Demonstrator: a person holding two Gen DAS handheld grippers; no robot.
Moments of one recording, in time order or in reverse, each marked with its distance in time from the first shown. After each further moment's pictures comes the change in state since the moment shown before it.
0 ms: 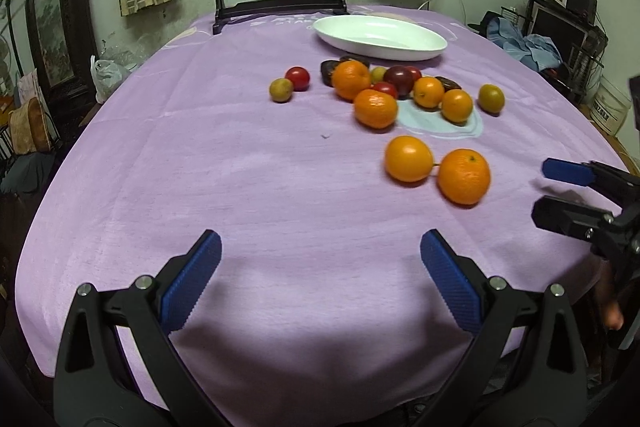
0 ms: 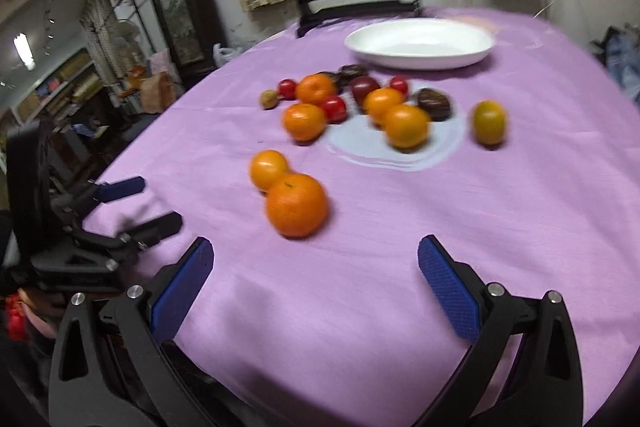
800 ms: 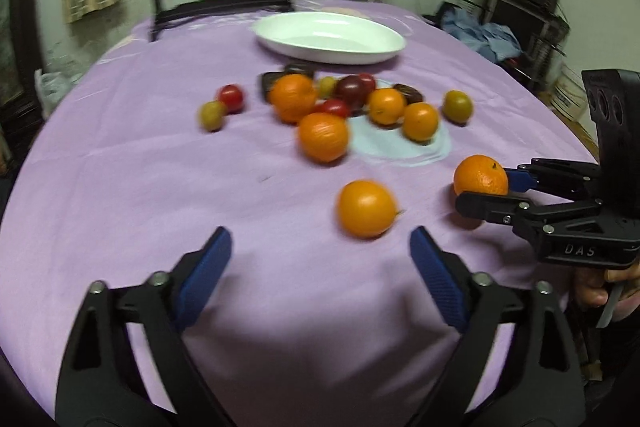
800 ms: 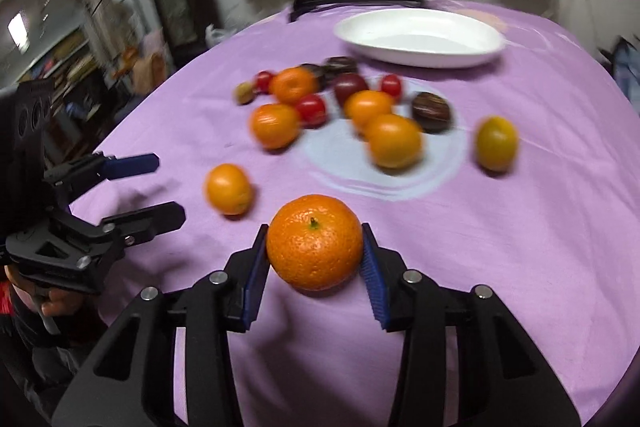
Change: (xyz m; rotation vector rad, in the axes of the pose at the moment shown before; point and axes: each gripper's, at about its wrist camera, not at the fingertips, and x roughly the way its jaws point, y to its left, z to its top) left arm 0.048 -0.025 0.047 0.085 0.046 -0.197; right arm 0.017 -0.043 0.012 0.027 0.051 -0.069
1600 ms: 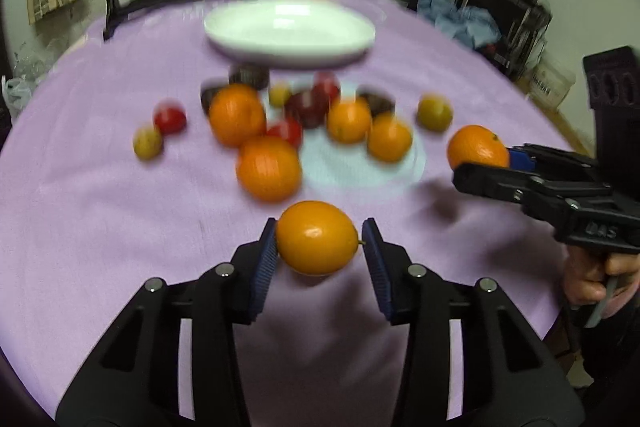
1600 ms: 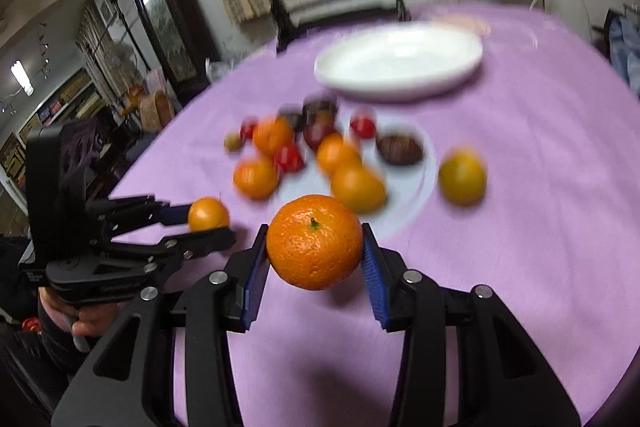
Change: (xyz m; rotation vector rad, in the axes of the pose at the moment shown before) left arm 0.026 -0.011 0.047 0.015 0.032 -0.098; right arm -0.021 -0.021 0.052 0.038 -0.133 0.043
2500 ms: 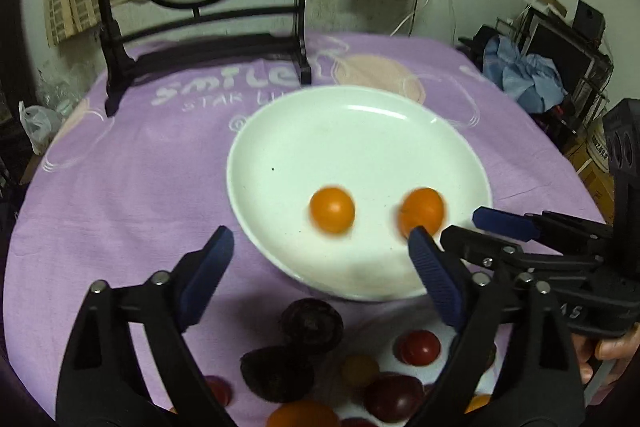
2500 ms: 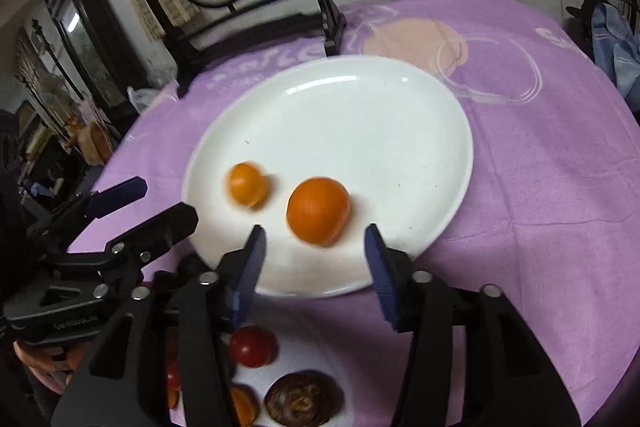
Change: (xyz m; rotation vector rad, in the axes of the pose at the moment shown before) left arm 0.095 0.049 0.169 -0.073 -0.064 0.157; right arm 0.113 -0.076 0.130 0.134 0.081 -0.155
